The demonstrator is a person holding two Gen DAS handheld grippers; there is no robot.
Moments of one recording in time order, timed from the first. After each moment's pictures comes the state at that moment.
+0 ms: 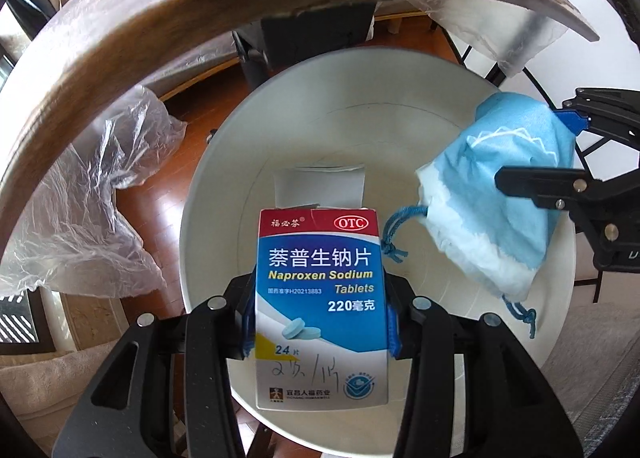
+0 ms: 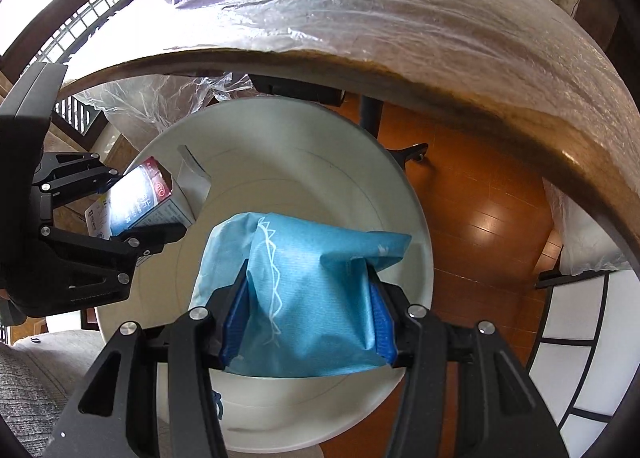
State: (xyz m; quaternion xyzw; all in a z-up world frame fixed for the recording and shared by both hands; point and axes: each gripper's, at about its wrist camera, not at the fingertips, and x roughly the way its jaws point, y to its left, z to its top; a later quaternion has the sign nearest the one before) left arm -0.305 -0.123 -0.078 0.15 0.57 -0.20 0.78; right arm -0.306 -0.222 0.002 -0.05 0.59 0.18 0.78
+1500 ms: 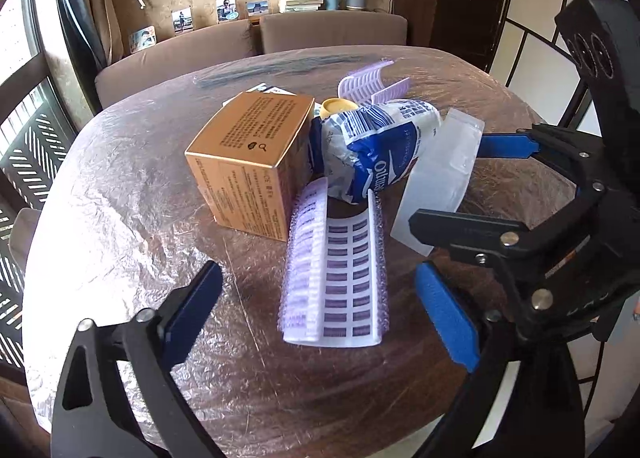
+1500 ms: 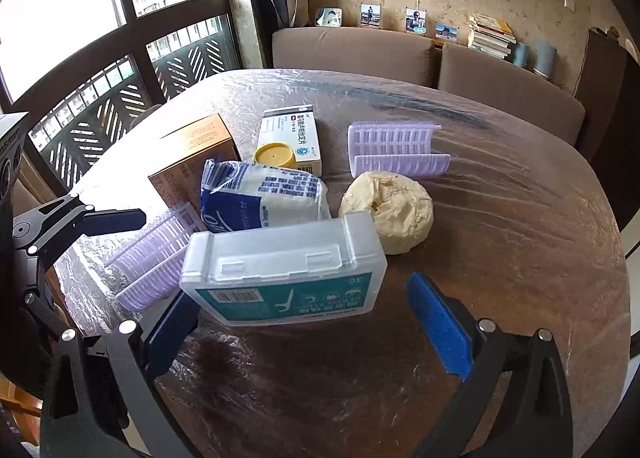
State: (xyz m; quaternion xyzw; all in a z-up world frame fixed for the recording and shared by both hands) left arm -0.187 -0.089 0.025 0.07 0.44 -0.17 0.88; right arm -0.151 -0.196 0.084 -0.05 0.45 0.21 0.87
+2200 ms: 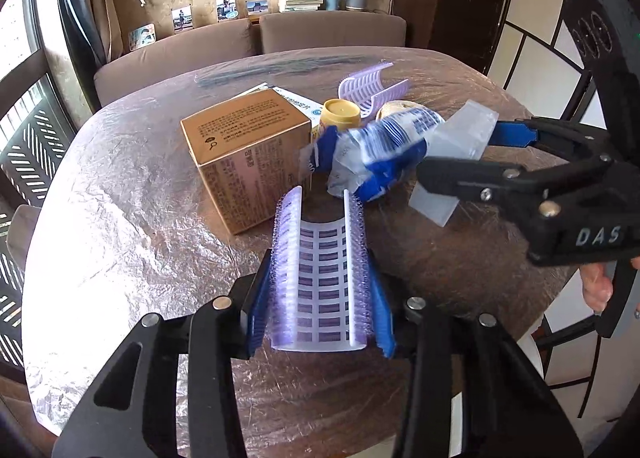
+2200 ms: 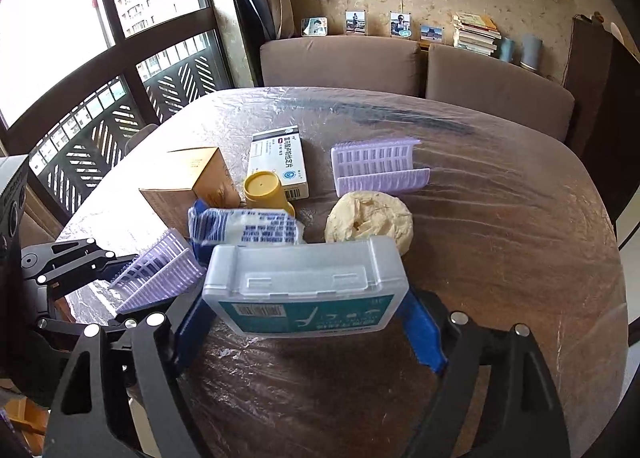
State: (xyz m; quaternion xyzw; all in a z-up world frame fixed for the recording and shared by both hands) left arm -0.188 -0.082 0.026 0.07 0.44 -0.18 0.88; right arm -0.150 -0.205 0.101 -0.01 0.44 0.19 0.88
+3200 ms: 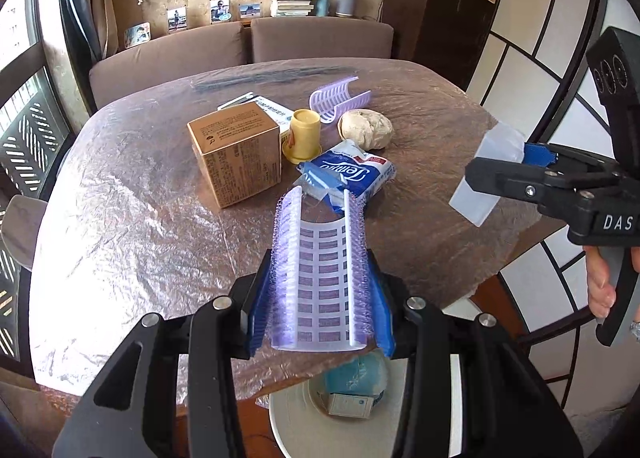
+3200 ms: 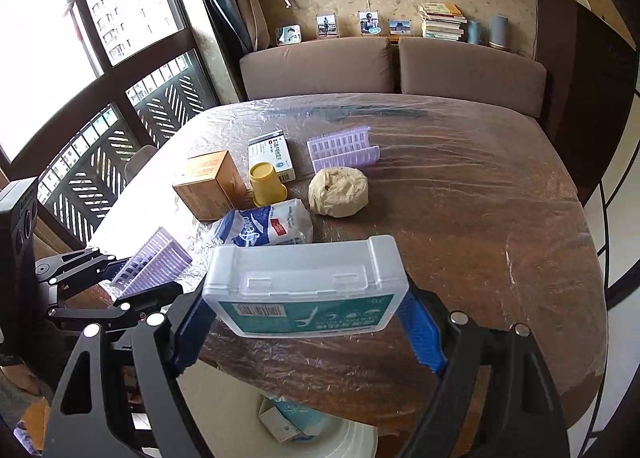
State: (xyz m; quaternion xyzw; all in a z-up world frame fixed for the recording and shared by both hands) left arm -0.230 -0.075 0.058 0.04 0.43 -0.20 0.88; right arm -0.213 -0.241 0.140 0.03 0.45 0.16 0.88
